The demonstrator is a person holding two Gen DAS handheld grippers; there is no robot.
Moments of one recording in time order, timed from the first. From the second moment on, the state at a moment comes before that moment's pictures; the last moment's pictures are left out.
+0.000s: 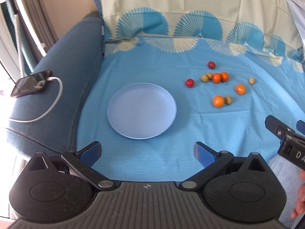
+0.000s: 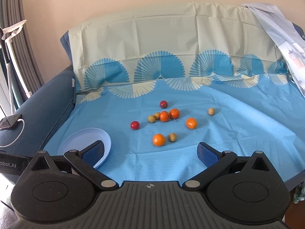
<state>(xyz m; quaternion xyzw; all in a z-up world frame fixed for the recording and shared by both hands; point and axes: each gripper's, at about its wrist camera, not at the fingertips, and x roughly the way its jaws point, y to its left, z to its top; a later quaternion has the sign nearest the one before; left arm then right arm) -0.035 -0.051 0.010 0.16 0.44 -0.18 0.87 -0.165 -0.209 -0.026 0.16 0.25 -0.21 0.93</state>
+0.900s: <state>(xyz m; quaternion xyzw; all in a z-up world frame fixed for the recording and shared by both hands) 0.104 -0.299 -0.175 0.29 0.49 -0.27 0.78 0.001 -0.425 -0.198 0.15 0.34 -0.29 0.88</state>
